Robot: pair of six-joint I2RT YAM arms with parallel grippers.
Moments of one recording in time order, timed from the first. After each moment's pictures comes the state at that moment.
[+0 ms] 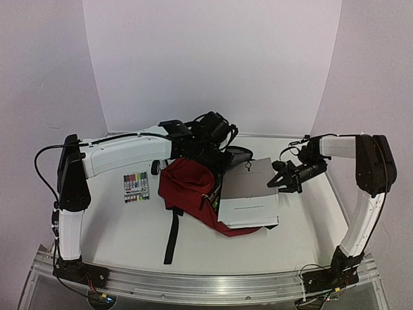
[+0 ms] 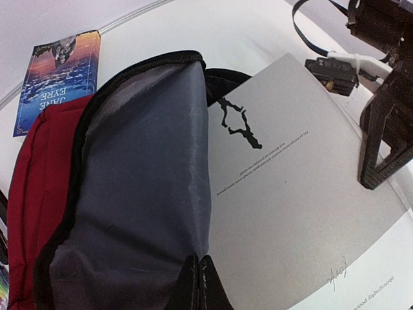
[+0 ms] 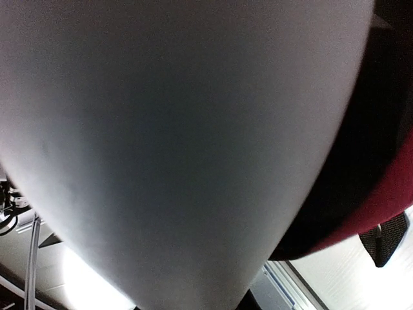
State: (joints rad) left arm -1.03 2.05 1.92 -0.66 -0.18 -0.28; right arm 0.13 1.92 1.30 -1.19 -1.19 -0.08
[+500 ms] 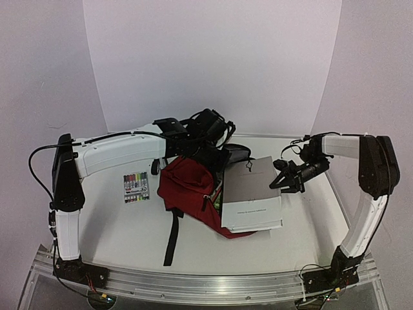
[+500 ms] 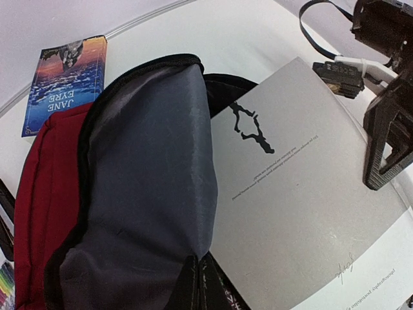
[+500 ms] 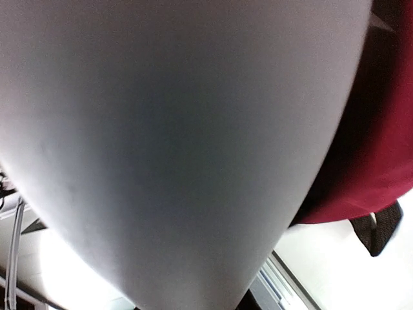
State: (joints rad) left arm -1.03 2.00 1.89 -0.66 -0.19 -0.28; right arm 0.12 1.88 1.30 -1.25 -1.13 -0.16
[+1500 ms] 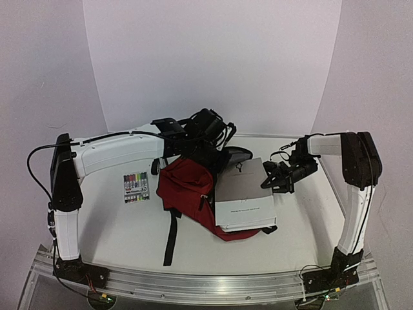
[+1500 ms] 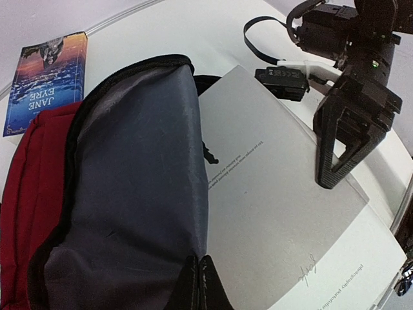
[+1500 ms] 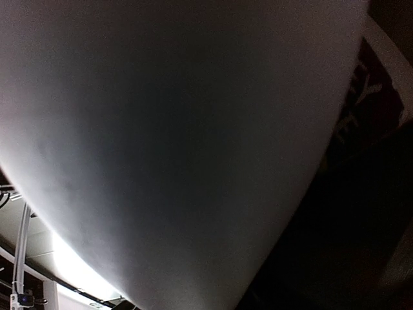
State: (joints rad) left arm -1.03 1.99 1.87 -0.64 -0.11 -0.29; right arm 0.17 2.09 1.43 -1.36 -1.24 -0.32
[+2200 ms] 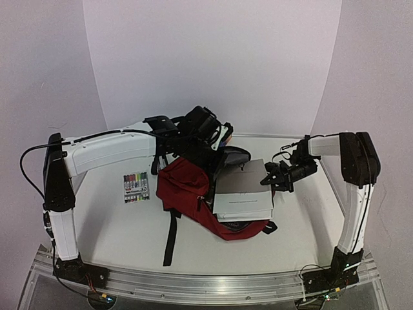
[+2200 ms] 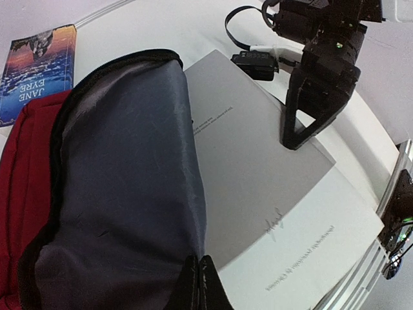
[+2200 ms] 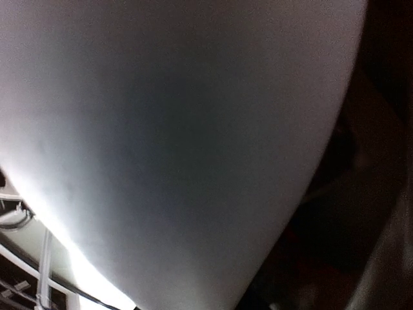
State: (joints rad) left arm -1.02 1.93 1.82 -0.66 -0.03 -0.29; right arm 0.14 2.13 1.45 -1.26 -1.27 -0.15
